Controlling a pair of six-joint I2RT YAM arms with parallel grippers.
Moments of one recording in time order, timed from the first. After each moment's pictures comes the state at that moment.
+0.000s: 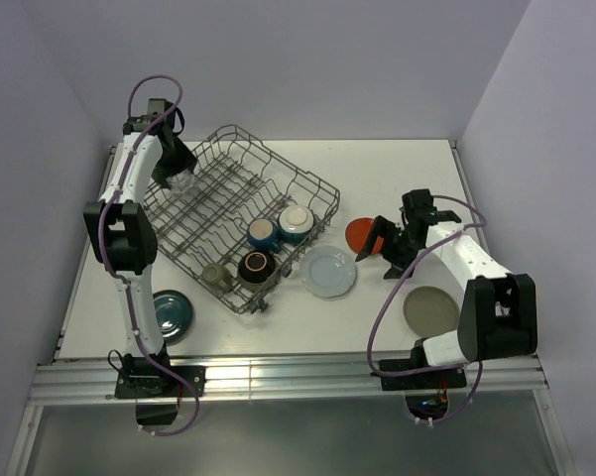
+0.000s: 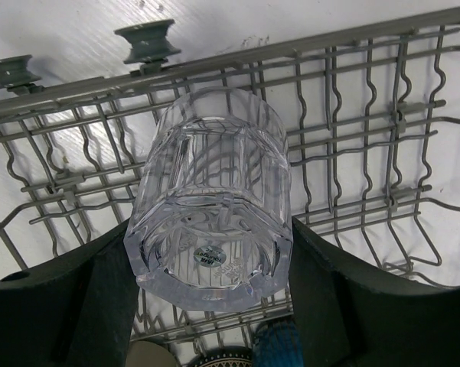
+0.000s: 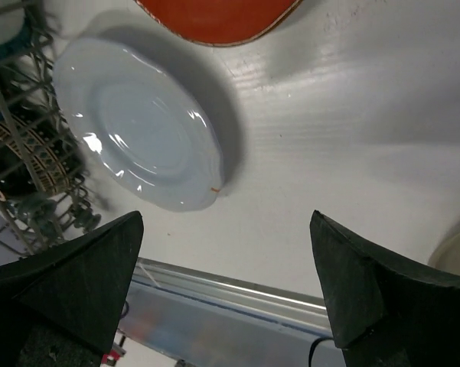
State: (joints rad) left arm -0.05 2.19 2.16 -1.08 -0.20 -0.73; right arm 0.10 1.40 0.92 -0.79 -0.32 0.55
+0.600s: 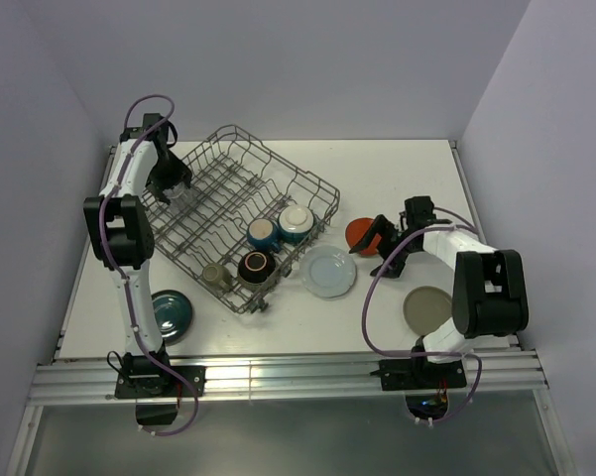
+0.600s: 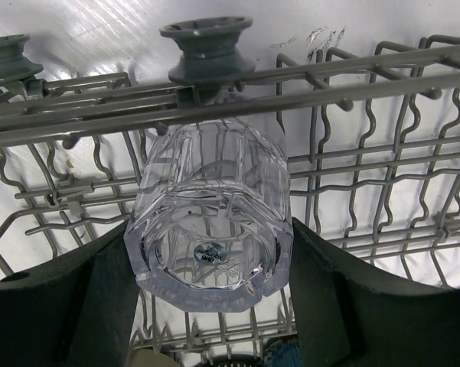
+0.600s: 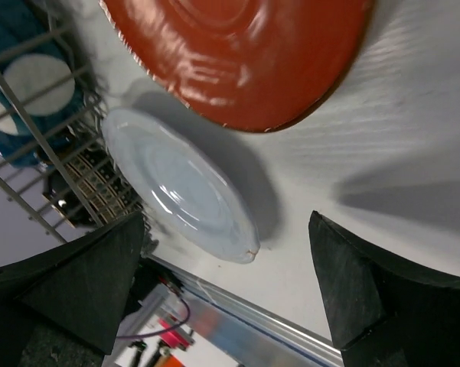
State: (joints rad) left arm 0.02 2.26 2.10 -1.08 -0.14 -0.77; right arm 0.02 1.54 0.81 -0.47 -0.52 0.70
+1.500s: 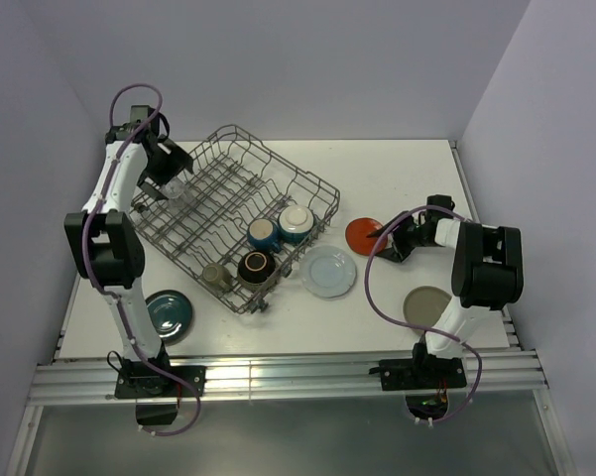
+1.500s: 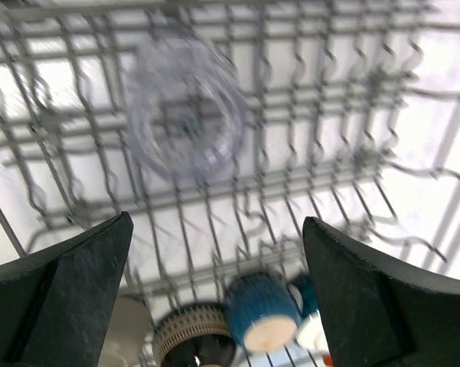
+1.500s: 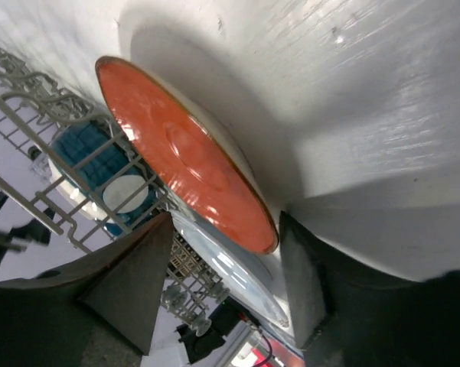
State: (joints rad) left arm 0.01 2.03 1.94 -1.03 -0.06 -0.86; right arm -0.18 1.75 0.85 -0.23 -0.64 0.87
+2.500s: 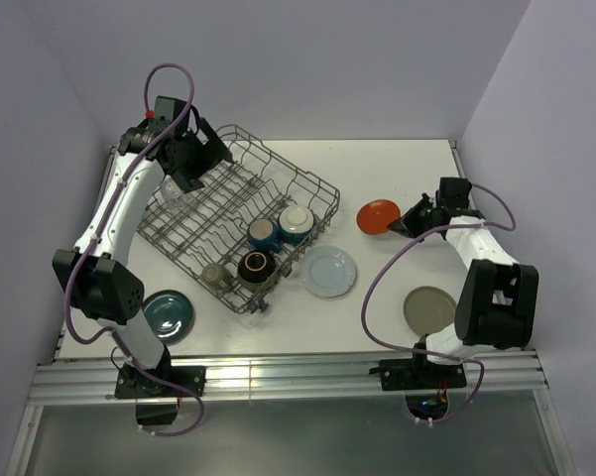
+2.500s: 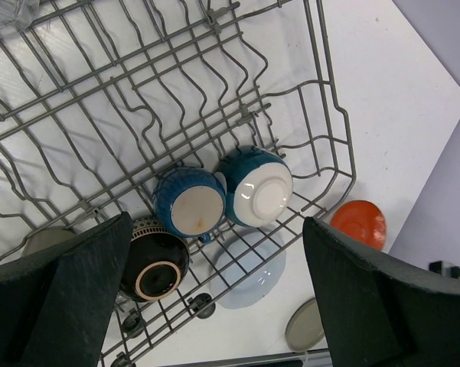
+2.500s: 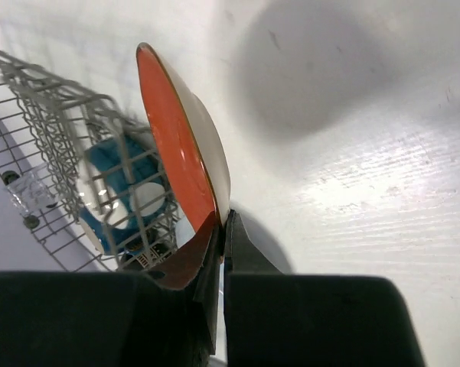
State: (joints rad) left arm -0.24 1.74 1.87 -0.99 0.04 -0.85; right arm -0.17 1.51 0.90 -0.35 -0.44 0.77
